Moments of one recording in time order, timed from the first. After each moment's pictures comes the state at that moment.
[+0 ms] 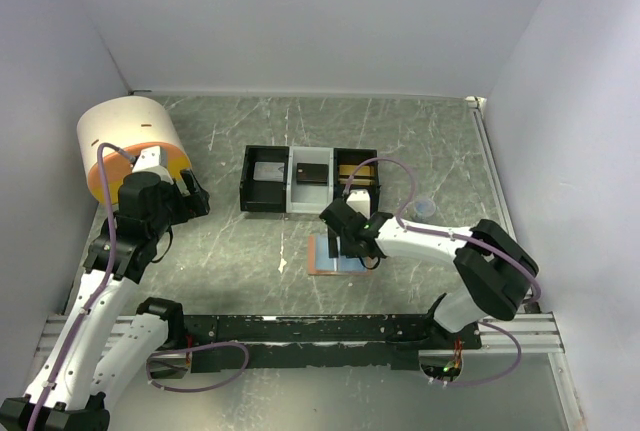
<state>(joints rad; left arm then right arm) -0.22 0.69 0.77 -0.59 -0.15 -0.39 0.88 1.50 0.76 -0.46 0.38 0.75</state>
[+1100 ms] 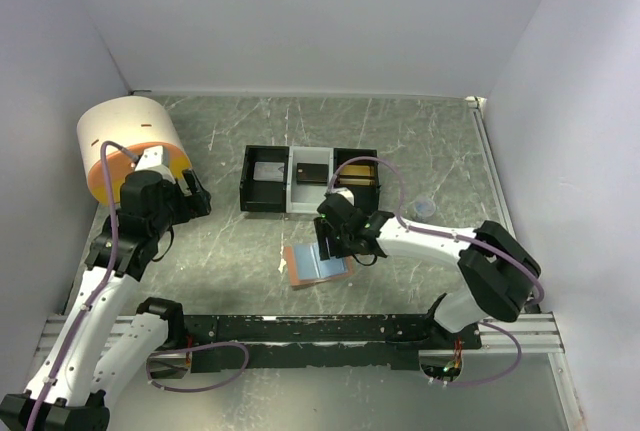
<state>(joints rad) -0.22 0.70 0.77 -0.59 -0.14 -0.39 0.89 1.49 0.78 -0.34 0.14 0.60</state>
